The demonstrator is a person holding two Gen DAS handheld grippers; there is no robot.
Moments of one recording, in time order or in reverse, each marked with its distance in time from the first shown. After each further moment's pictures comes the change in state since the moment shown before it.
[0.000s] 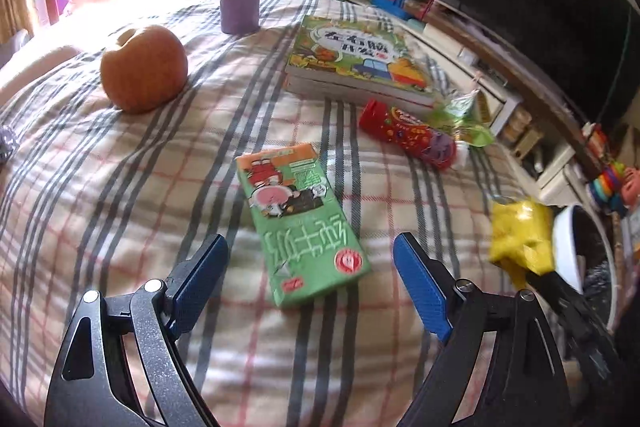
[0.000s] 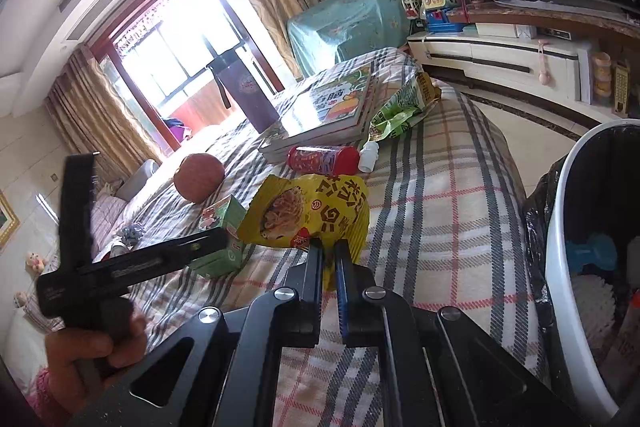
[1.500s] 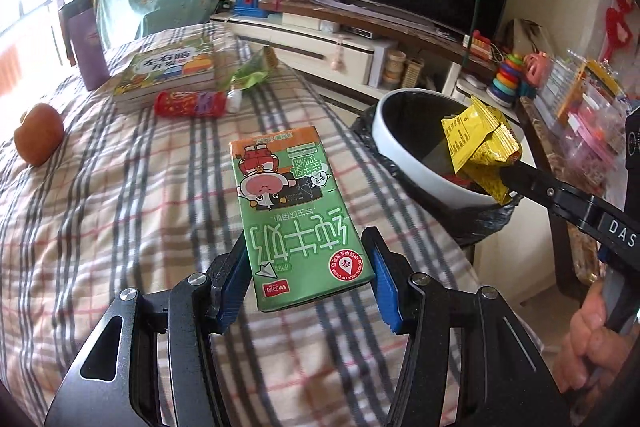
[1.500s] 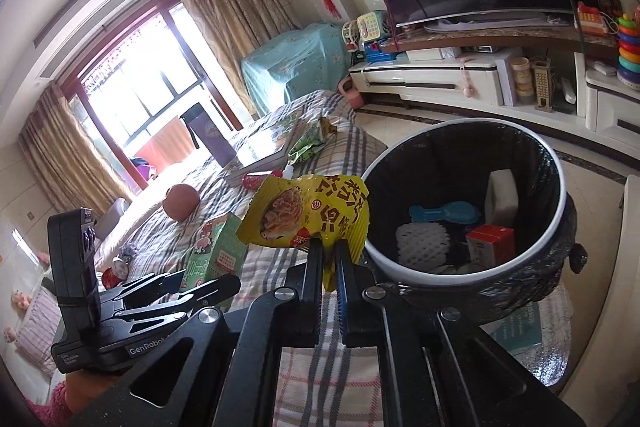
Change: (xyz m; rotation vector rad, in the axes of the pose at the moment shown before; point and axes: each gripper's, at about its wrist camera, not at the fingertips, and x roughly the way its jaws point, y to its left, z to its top) left arm -0.090 -0.128 -0.093 0.369 -0.043 -0.288; right arm -0.151 -0.037 -0.030 0.095 -0.119 -0.156
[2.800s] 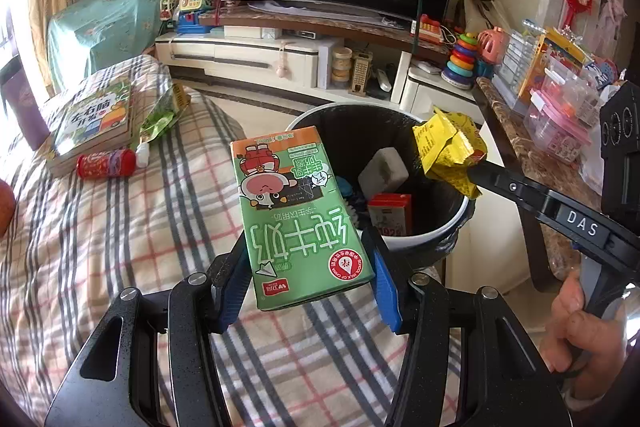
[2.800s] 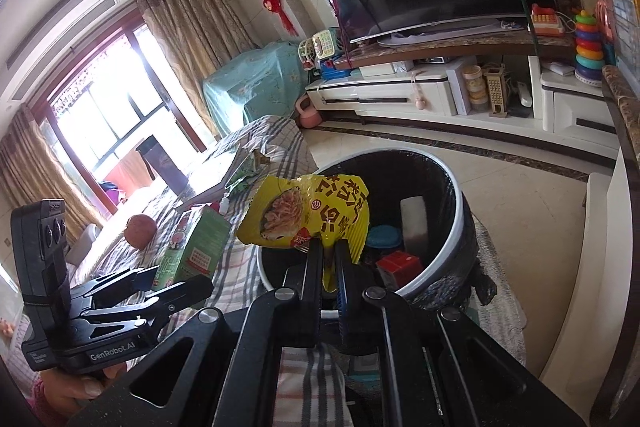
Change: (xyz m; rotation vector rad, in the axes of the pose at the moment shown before) left arm 0.021 -0.074 0.039 0.146 -0.001 -0.103; right arm -0.024 -0.064 0.022 0.051 -0.050 -0.121
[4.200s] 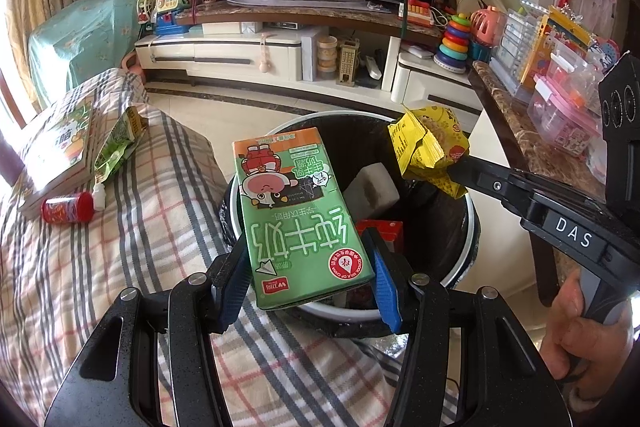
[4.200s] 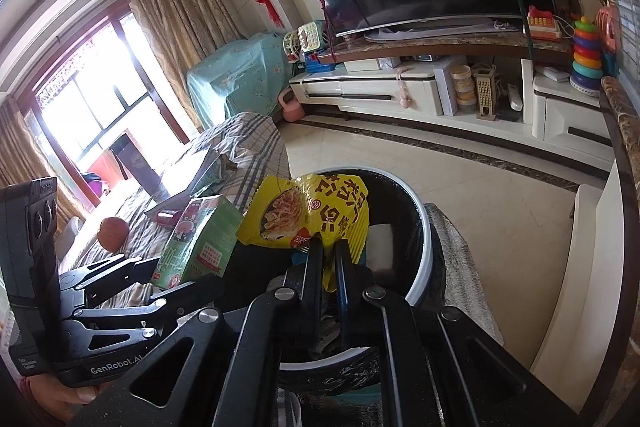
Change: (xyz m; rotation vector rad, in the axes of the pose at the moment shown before) left arm 0.049 -0.030 0.040 0.068 0.052 -0.007; right arm 0.028 -0.022 0.030 -0.019 0.041 -0.057
